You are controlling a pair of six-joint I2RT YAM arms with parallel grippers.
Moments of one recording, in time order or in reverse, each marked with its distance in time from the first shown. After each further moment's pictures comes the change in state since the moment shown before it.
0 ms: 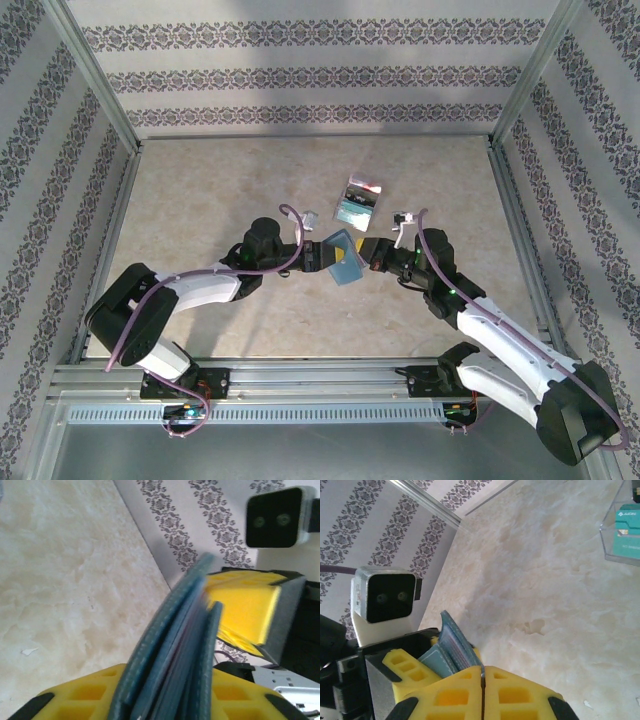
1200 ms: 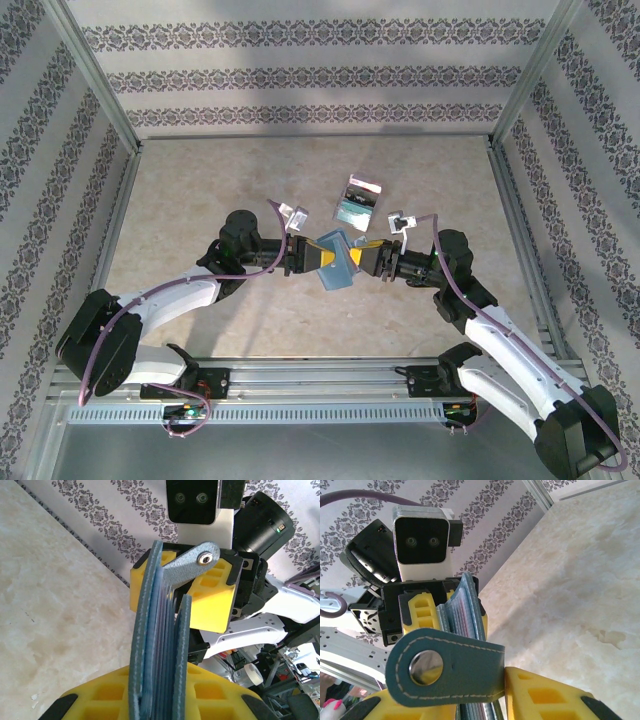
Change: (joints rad) left arm 0.055 -0.202 0.002 -0.074 0.263 0.150; right arm -0.072 -0.096 -0.003 0.085 -0.401 -0.146
